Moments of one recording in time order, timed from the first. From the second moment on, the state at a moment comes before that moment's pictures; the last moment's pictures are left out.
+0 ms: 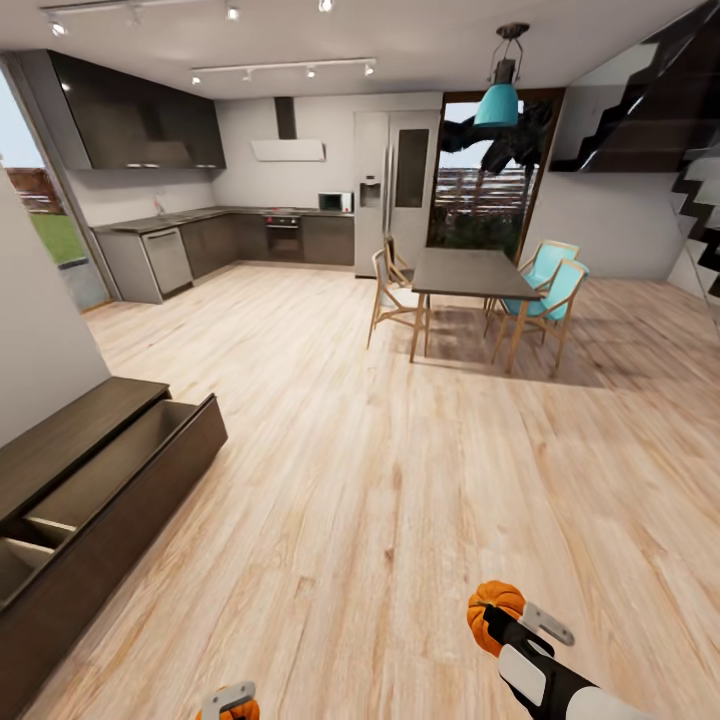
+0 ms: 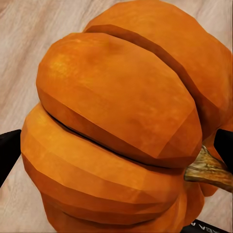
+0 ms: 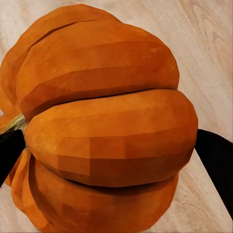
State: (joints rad) left arm -0.36 -0.07 -0.07 -0.27 0.31 0.01 0.35; right arm -0.60 -0.08 0.76 -0.20 -1.29 -0.24 -0.32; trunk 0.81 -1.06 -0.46
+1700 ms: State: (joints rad) left arm -0.36 -0.07 -0.07 -0.26 0.31 0.00 0.35; right arm -0.60 -0.08 0.76 -0.20 -1.29 -0.24 -0.32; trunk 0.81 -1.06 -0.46
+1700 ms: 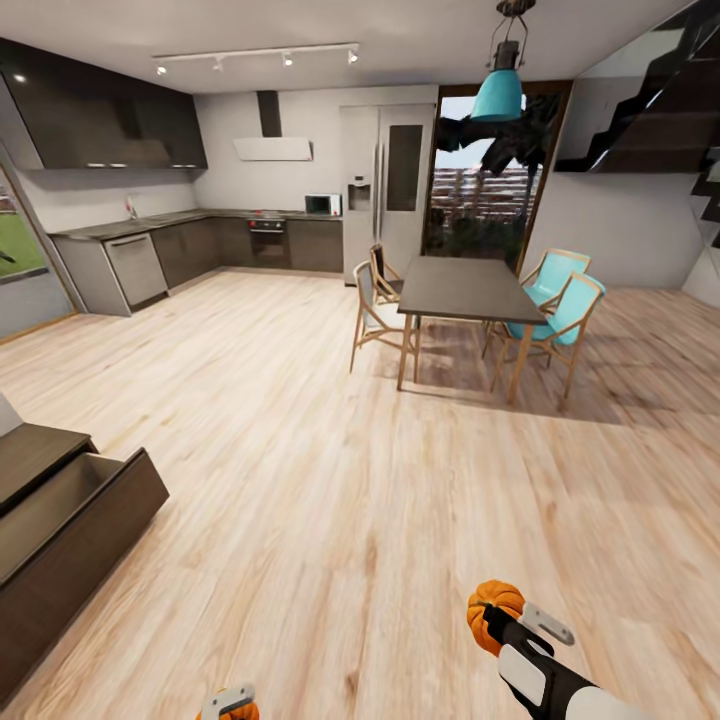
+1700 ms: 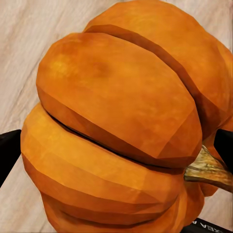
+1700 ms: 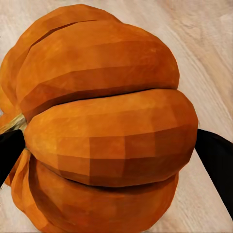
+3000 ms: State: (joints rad) left arm -0.36 -0.07 -0.07 -0.26 0.31 0.00 0.35; right arm -0.60 -0.08 0.76 -0.20 -1.29 -0.24 -0.32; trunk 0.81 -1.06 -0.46
